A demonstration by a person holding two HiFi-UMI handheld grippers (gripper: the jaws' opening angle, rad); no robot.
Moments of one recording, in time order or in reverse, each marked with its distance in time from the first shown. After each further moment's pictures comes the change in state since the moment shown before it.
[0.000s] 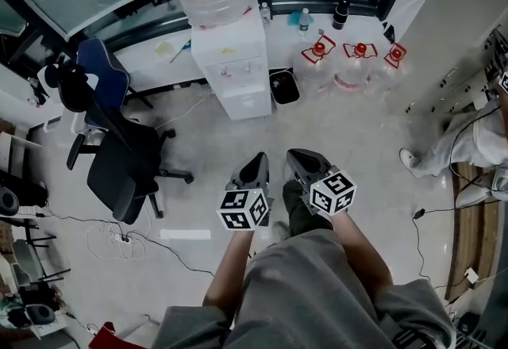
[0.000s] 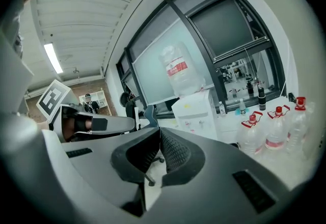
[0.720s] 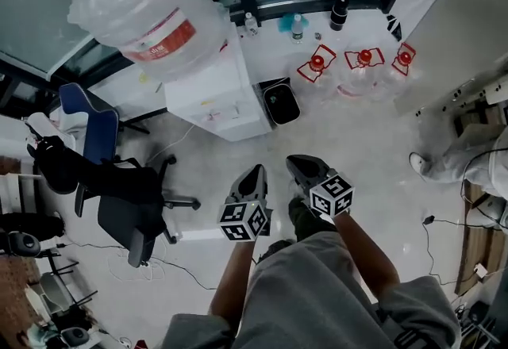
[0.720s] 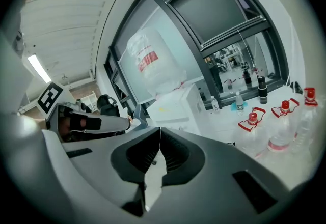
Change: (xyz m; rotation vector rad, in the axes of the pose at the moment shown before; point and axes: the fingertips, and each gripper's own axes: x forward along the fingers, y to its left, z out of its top) left arm 0.200 0.057 0.046 -0.025 0.134 0.027; right arm 0.119 -0.180 0.045 0.100 0.070 -0.016
